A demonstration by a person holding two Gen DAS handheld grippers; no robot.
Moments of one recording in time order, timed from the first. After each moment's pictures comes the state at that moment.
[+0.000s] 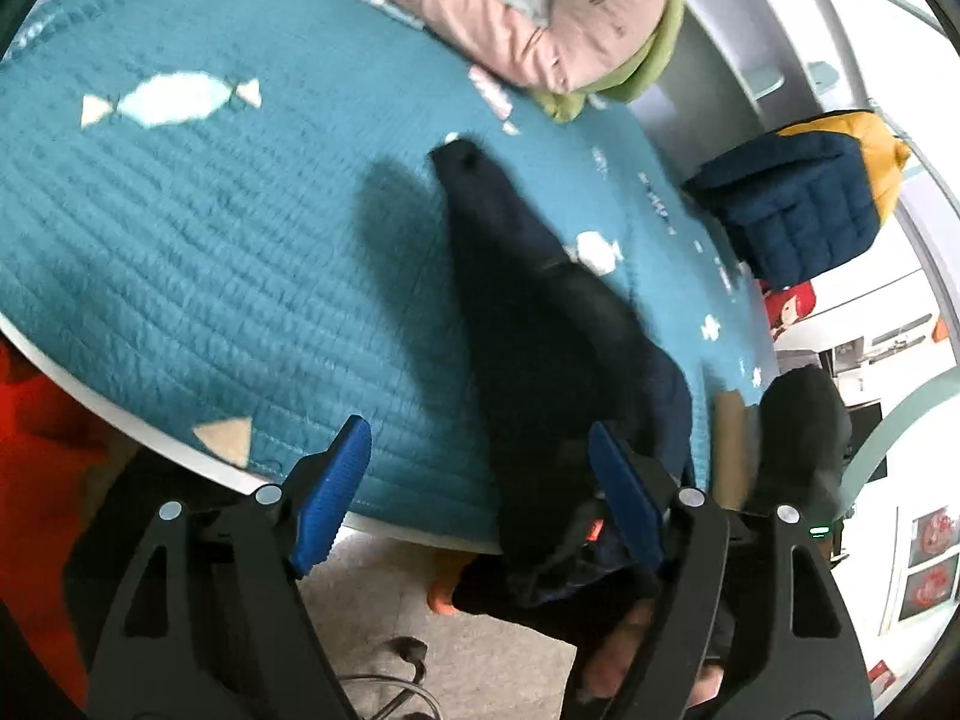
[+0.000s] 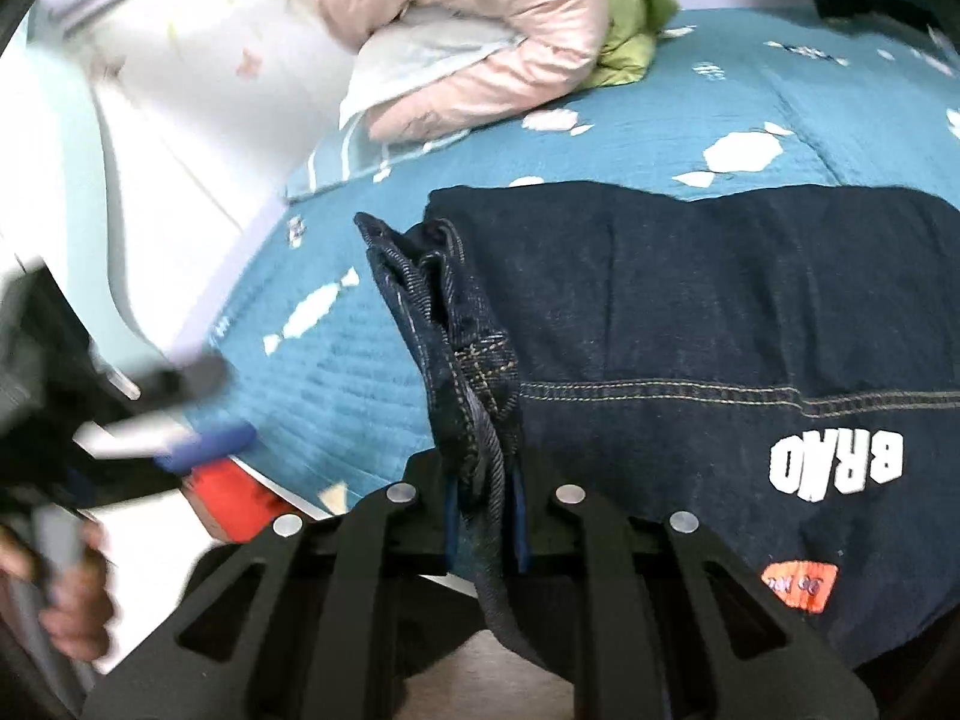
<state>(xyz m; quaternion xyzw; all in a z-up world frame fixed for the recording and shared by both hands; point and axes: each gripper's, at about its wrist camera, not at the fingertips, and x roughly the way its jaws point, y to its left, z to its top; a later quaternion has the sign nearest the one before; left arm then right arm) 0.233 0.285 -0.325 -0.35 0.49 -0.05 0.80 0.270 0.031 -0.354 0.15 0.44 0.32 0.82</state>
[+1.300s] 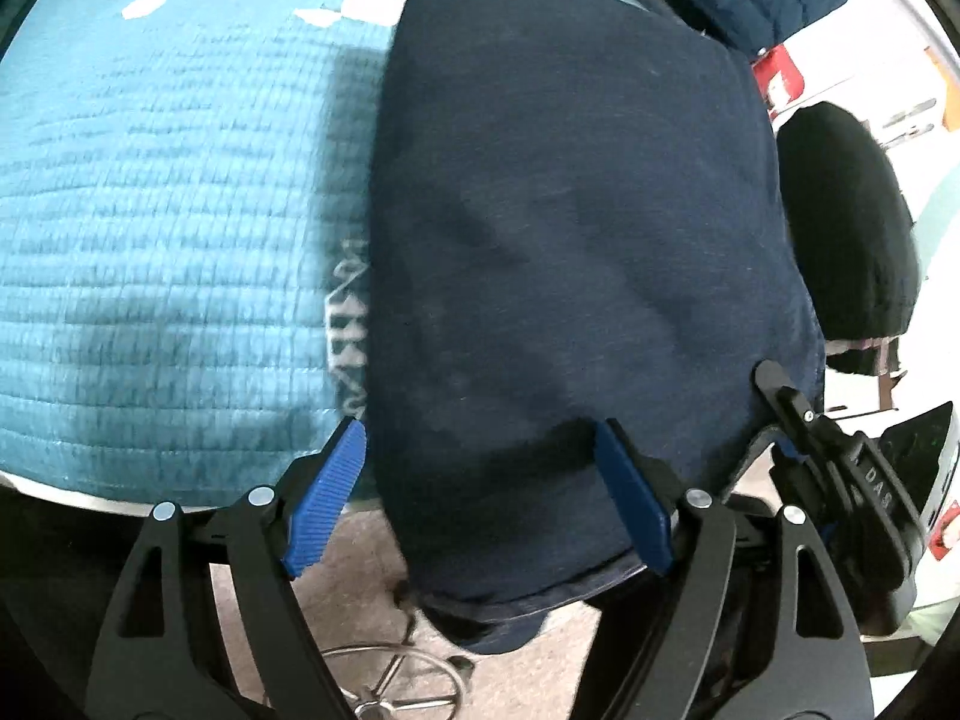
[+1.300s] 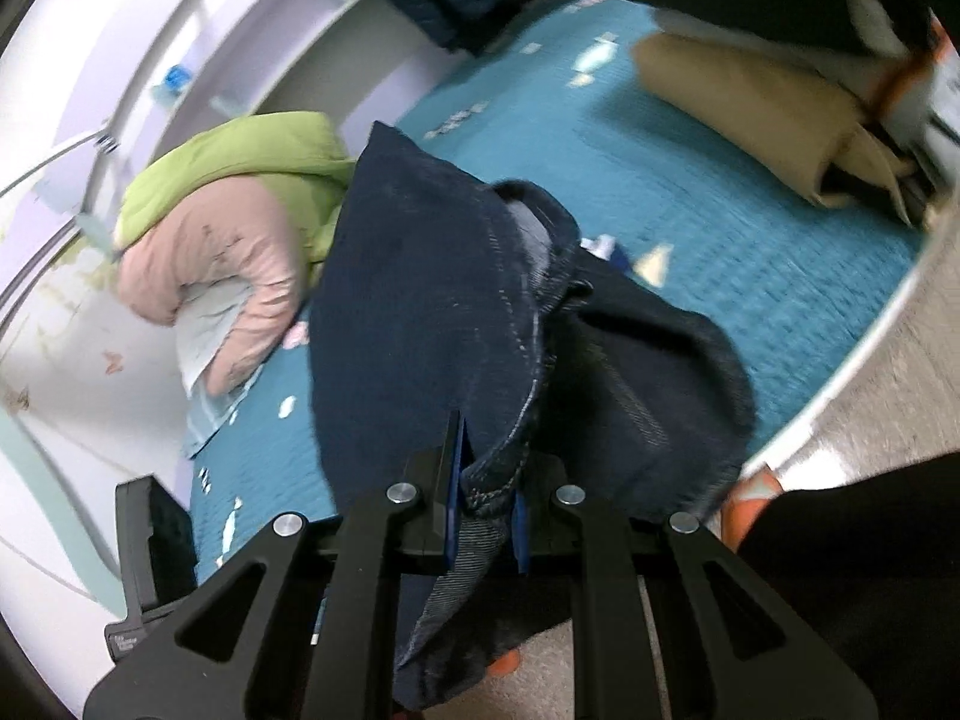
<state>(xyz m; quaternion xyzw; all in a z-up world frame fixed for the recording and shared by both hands) 0.263 0.076 -0.399 -0.17 0.60 -0.17 0.76 0.242 -0.267 -0.377 0.37 0.40 0.08 0.83</state>
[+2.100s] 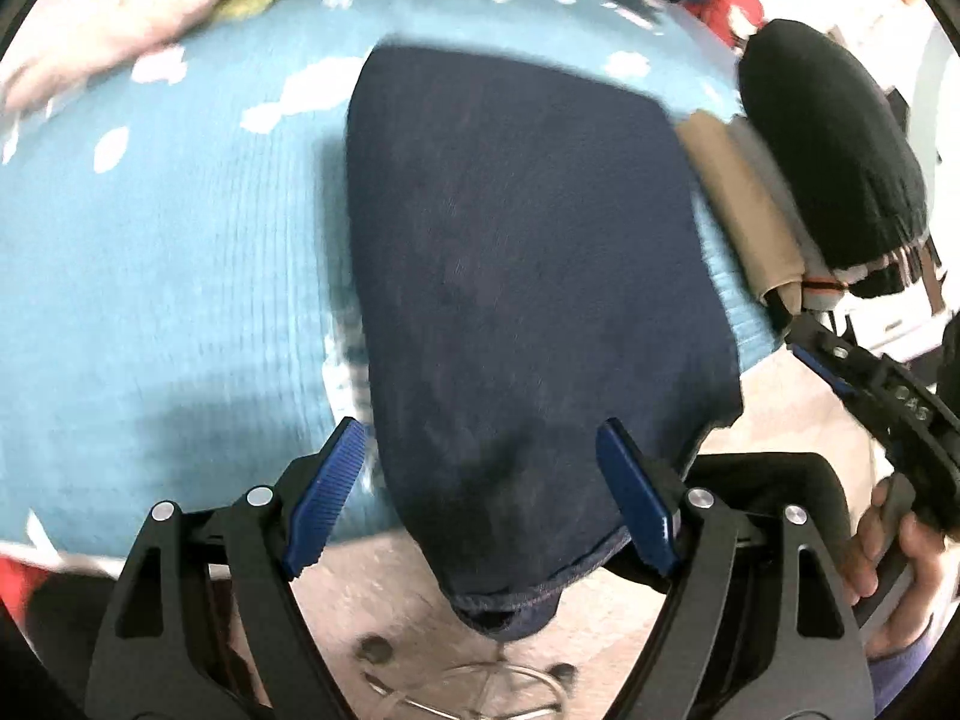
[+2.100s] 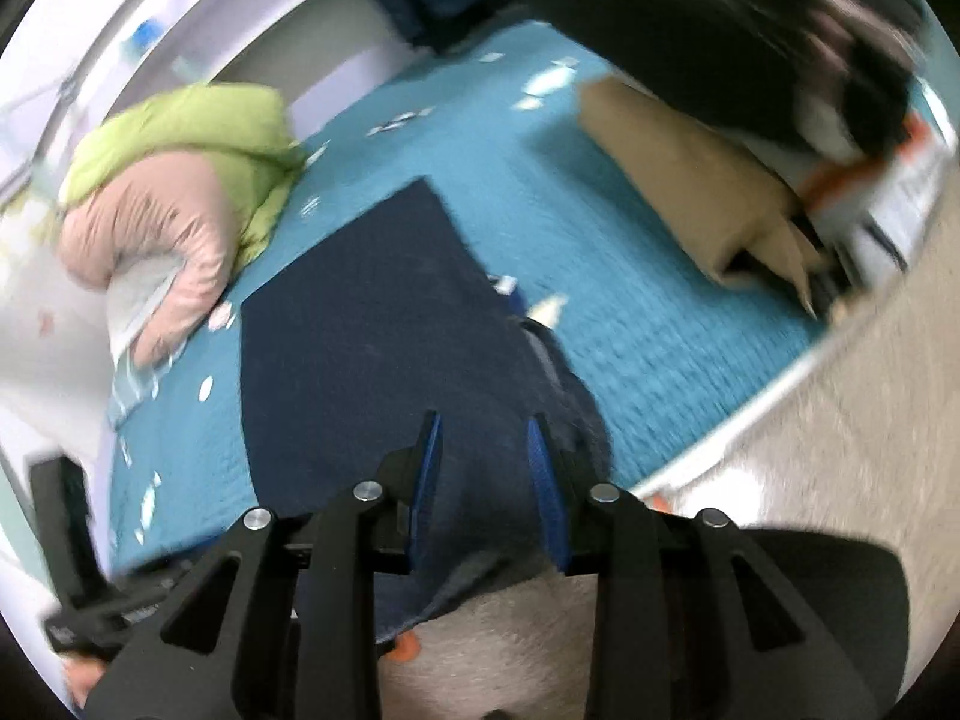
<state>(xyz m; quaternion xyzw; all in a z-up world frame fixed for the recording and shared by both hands) 0.264 0.026 -0.346 -0.02 0.56 -0.18 0.81 0.238 -0.294 -0.343 0.25 0.44 0.04 0.86</state>
